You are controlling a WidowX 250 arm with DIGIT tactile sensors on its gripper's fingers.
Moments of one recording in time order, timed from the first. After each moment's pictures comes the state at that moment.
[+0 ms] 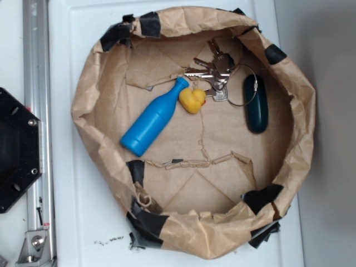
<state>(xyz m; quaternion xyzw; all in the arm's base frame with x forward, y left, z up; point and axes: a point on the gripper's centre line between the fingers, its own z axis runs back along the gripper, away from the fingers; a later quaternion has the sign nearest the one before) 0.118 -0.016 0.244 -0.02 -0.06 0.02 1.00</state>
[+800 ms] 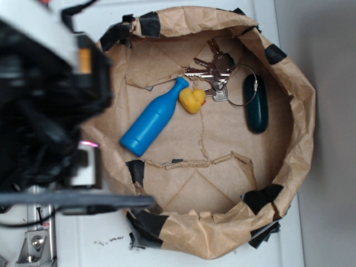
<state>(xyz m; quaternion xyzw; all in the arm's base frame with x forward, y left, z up) 0.193 0.014 0.198 -0.04 -0.10 0.01 0.99</state>
